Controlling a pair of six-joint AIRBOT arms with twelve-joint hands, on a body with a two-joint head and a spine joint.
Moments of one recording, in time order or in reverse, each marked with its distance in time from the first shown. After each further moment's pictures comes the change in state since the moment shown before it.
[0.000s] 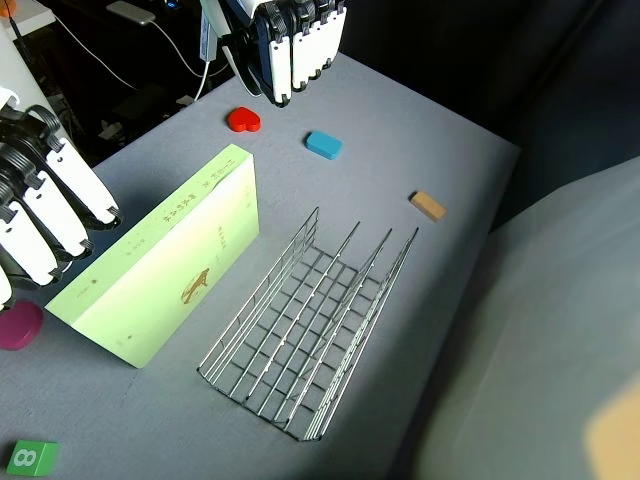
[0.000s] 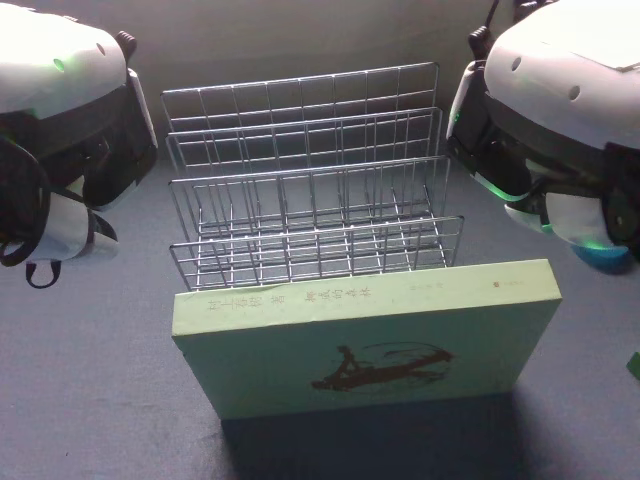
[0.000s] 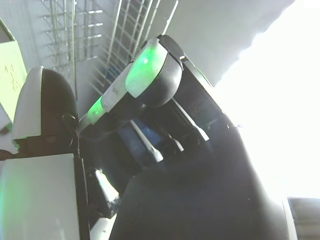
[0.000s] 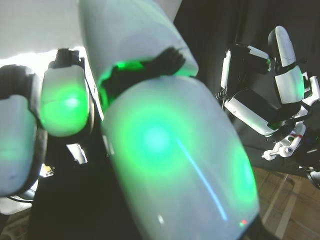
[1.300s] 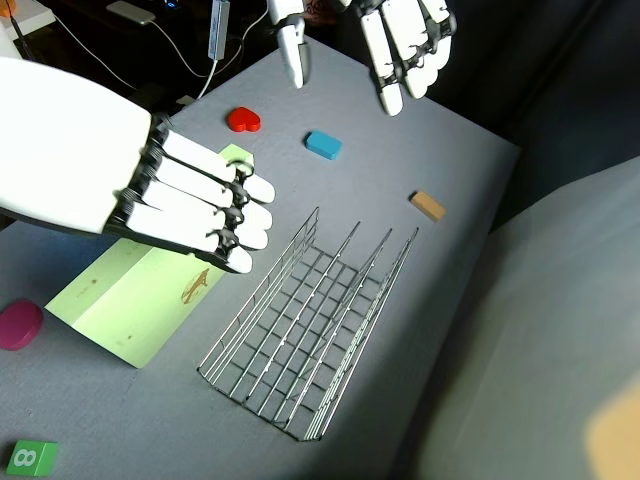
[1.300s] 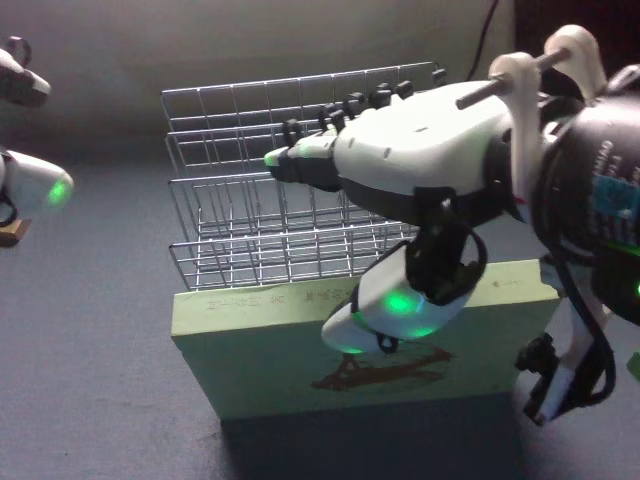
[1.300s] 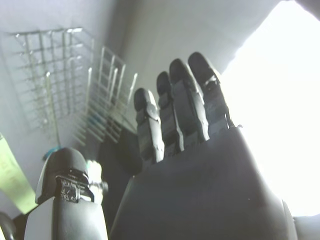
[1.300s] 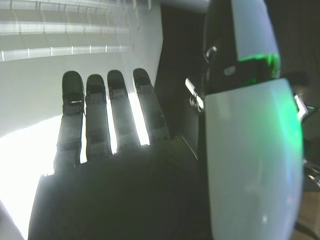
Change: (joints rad) left arm -0.061 0.137 0.124 -0.051 -0.030 0.329; right arm 0.051 -0.346 0.175 0.500 -0.145 -0.201
